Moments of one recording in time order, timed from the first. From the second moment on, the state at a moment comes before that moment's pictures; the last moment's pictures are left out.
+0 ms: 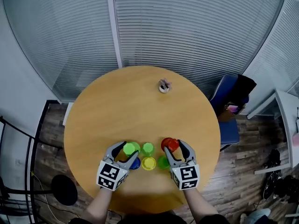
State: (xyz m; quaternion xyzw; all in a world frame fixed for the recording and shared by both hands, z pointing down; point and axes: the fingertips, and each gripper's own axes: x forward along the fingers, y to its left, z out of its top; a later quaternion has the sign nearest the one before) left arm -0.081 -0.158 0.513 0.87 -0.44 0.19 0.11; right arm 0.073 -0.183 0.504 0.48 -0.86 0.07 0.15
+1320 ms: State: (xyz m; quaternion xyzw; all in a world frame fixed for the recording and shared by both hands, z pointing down) left arm -0.035 -0.105 0.547 0.89 -0.39 0.22 0.12; right arm 0.030 -0.106 0.533 0.46 -0.87 0.09 0.18
